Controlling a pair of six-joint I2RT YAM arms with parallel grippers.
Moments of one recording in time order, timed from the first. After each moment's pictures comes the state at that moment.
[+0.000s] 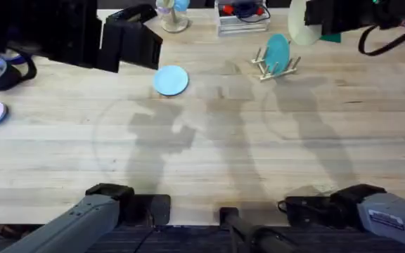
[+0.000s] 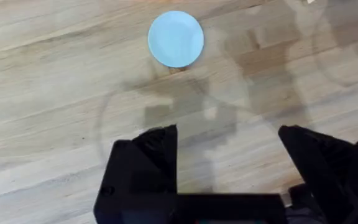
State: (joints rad) left arm -0.12 1.15 1.63 -1.49 0.15 0.08; right arm 0.27 1.27 1.33 -0.81 0.11 0.02
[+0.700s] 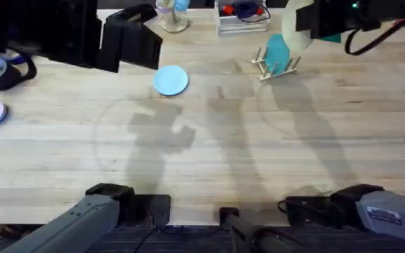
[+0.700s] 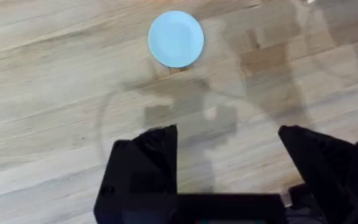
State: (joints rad) left arm -0.12 1.15 1.63 -1.49 0.15 0.08; right arm 0.27 1.34 1.33 -0.79 0.11 0.02
